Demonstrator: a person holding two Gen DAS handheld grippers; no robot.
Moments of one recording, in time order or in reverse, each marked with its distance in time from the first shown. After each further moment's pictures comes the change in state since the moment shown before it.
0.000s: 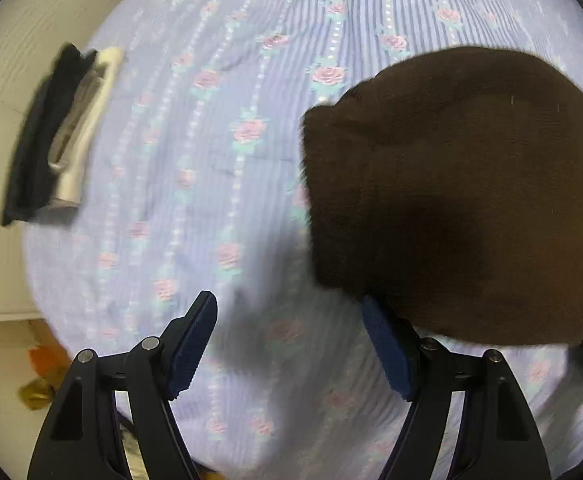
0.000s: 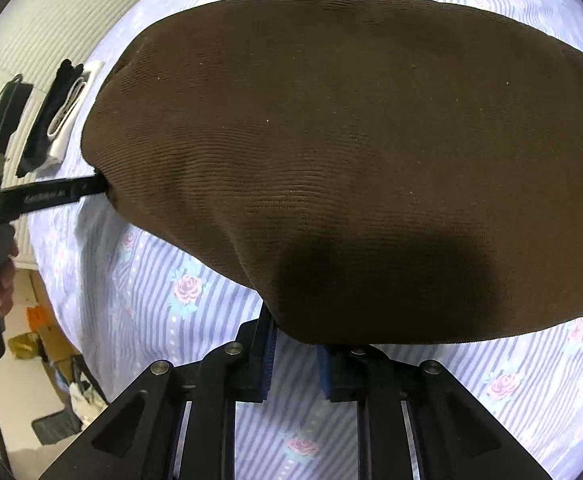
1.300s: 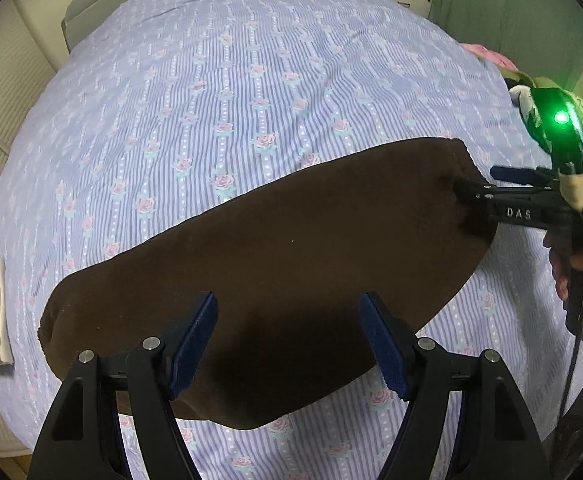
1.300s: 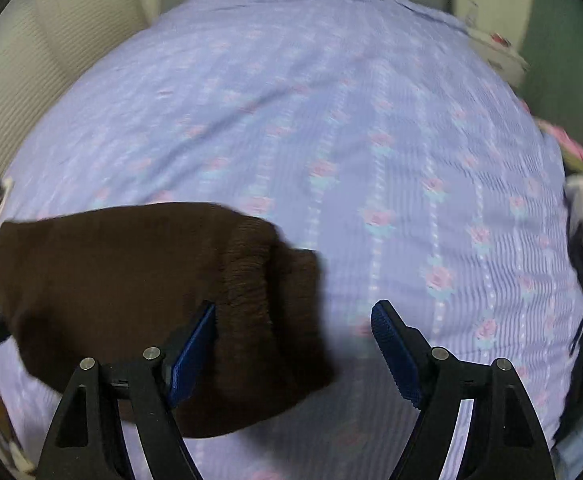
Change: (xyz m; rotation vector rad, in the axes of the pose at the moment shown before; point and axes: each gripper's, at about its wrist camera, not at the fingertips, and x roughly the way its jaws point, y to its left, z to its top) left arm -0.186 -0.278 0.016 0.354 -0.327 -0.332; right arm -0.128 -0.293 0.040 0.138 -0.296 -0.240
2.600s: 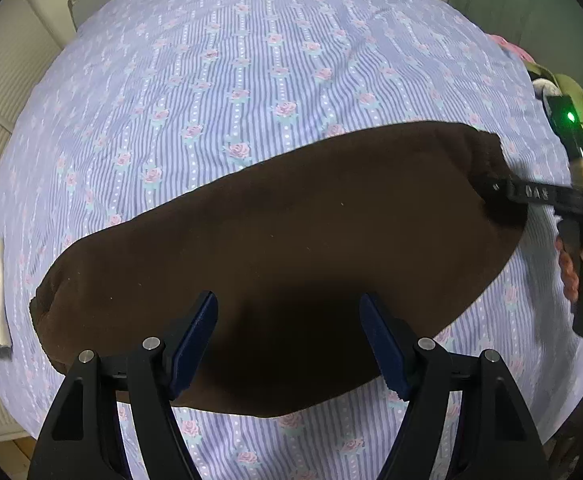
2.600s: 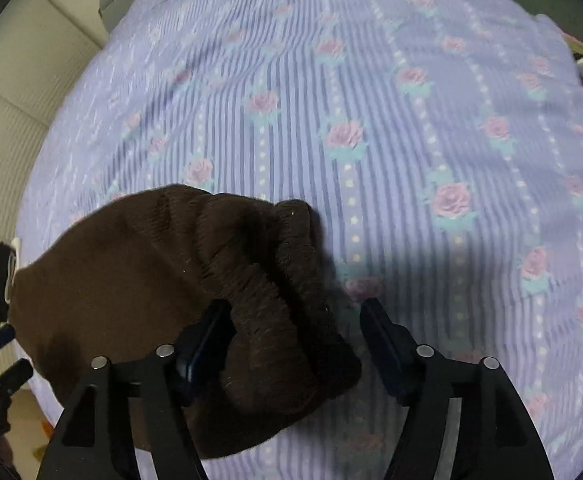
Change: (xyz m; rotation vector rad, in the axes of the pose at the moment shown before) left arm 0.023 0.012 -0.007 -0.031 0.079 0.026; right arm 0.042 -0.032 -0.012 0.227 0.115 0.156
